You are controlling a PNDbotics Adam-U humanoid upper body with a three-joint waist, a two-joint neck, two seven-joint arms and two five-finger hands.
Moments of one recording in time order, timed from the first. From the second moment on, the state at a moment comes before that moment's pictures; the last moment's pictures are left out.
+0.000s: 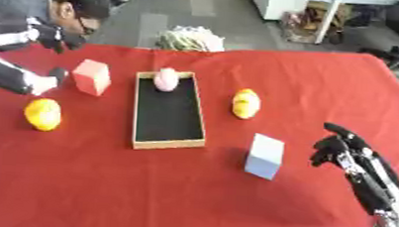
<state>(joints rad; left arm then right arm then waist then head) -0.73 0.74 -0.28 -1.30 -0.67 -0.32 -0.65 0.05 -0.17 -0.06 -1.71 -0.05 -0.27 0.35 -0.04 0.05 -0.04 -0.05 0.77</state>
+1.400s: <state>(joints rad) -0.77 0.56 -0.20 -0.85 -1.18 -0.48 -0.48 0.05 -0.16 -0.06 -1.71 -0.05 -0.27 0.35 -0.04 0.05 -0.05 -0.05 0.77</state>
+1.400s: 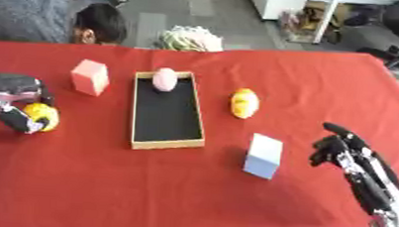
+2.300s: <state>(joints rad) -0.88 0.36 -0.39 -1.12 -0.79 -0.57 -0.54 0.05 -0.16 -0.04 -1.71 -0.06 -0.27 0.36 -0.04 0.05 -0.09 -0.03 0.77</state>
